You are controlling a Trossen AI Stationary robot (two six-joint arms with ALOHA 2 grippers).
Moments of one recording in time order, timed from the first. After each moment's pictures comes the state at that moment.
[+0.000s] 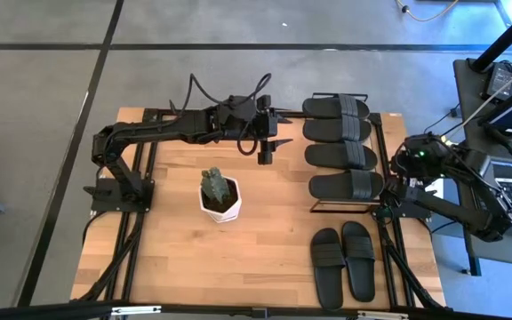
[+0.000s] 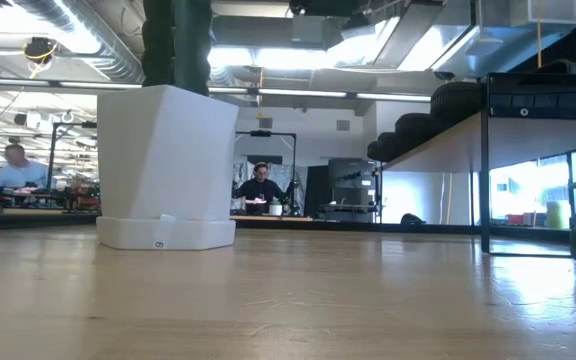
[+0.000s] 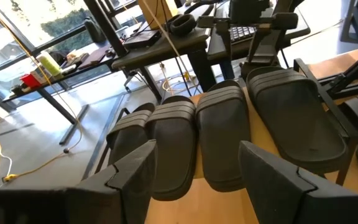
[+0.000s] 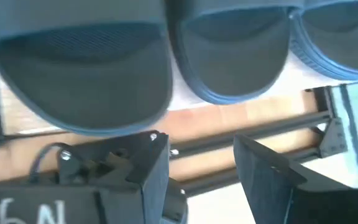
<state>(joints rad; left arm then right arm) 0.20 1.68 1.63 -0.25 -0.04 0.39 -0.62 0.38 0.93 -1.57 0.04 -0.51</state>
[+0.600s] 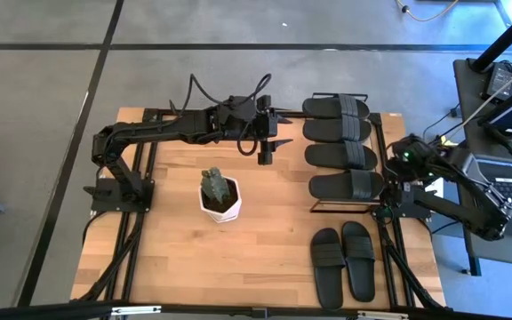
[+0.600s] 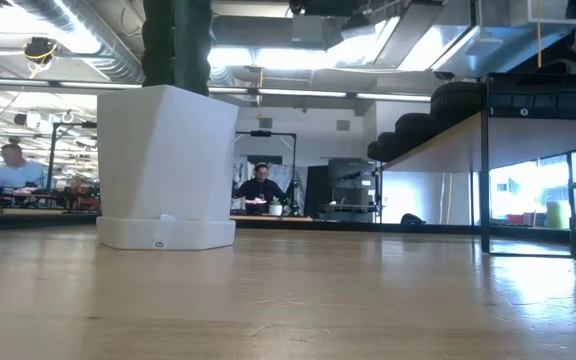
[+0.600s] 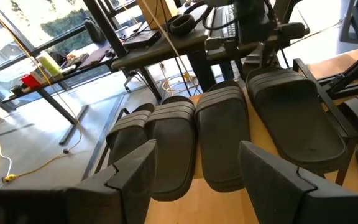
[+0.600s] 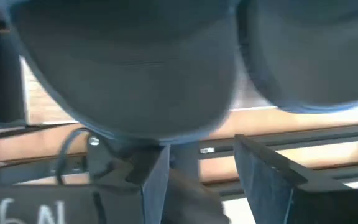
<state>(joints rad) 0.19 1.68 1.63 -0.25 -0.04 0.39 -0.62 0.41 0.81 -1.57 -0.06 -0.56</state>
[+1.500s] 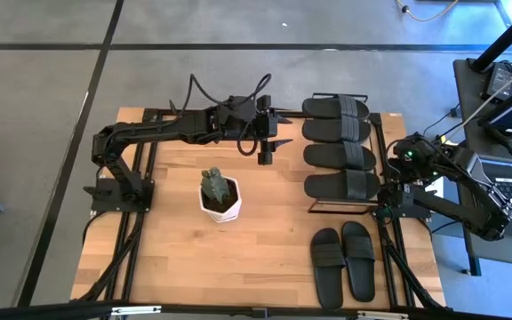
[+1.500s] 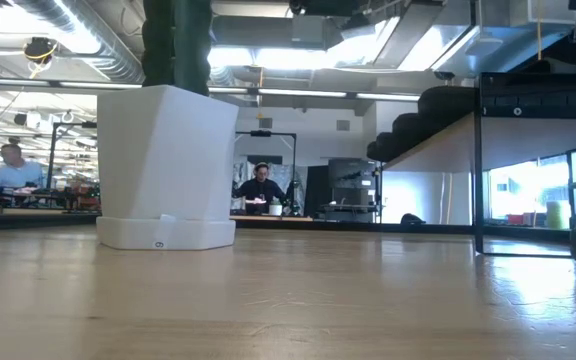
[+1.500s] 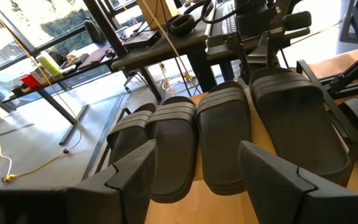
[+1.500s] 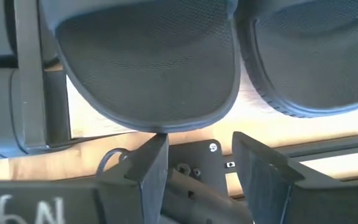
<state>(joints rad) 0.19 1.68 1.63 -0.25 -0.04 0.39 -0.62 0.41 0.85 -1.57 -0.18 -0.45</state>
